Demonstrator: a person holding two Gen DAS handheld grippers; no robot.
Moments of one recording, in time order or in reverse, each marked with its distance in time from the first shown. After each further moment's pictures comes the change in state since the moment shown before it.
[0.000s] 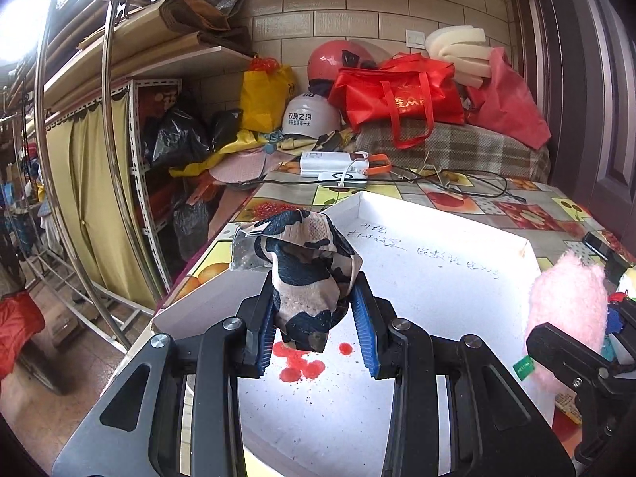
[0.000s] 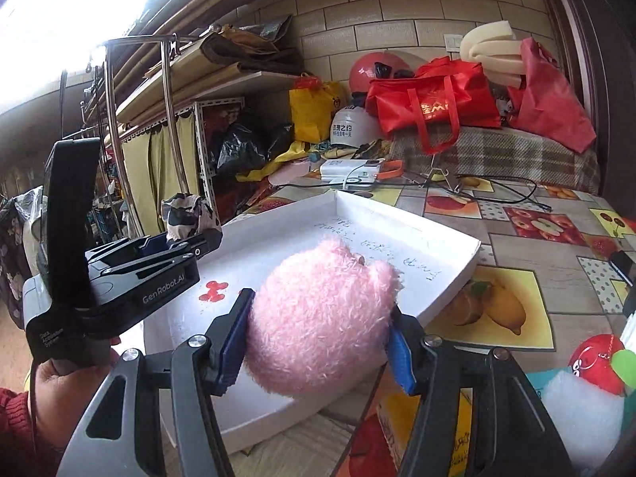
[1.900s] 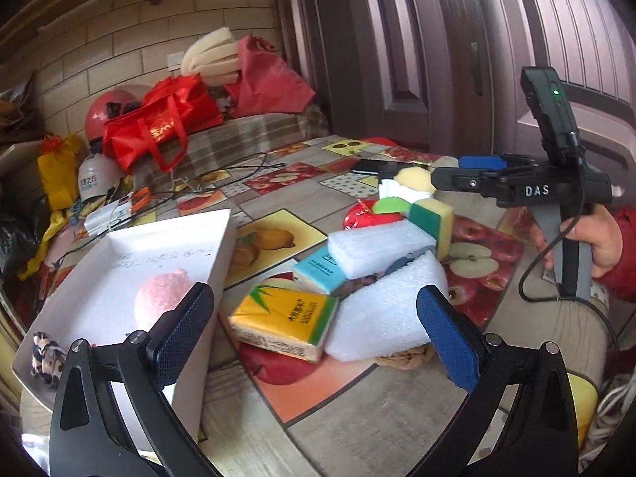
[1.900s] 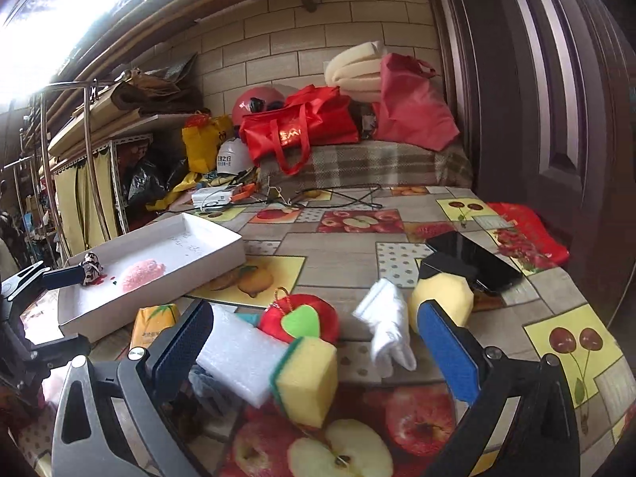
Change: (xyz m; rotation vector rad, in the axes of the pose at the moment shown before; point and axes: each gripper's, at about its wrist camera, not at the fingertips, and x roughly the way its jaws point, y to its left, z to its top) left arm -0.111 -0.170 -0.049 0.473 -0.021 -0.627; right arm -0.147 -0.182 -0.044 0.139 -0.033 -0.241
